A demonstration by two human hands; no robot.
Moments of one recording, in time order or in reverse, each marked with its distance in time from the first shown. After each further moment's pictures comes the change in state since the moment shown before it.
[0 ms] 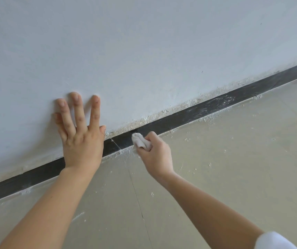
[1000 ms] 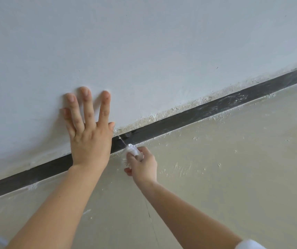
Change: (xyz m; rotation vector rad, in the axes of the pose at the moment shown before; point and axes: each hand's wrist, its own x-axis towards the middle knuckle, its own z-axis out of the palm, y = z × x) left_hand 0.000 0.000 0.003 0.072 0.042 -0.006; right_hand -0.022 -0.010 0.061 0.440 -0.089 0.477
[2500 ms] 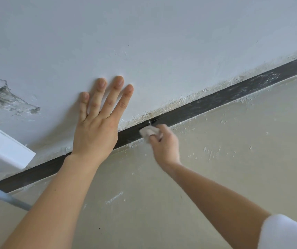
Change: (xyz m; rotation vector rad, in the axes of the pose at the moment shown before) left_hand -0.008 -0.074 -0.021 -0.025 -0.111 0.272; right_hand -0.002 -0.004 0.027 -0.306 0.071 -0.421
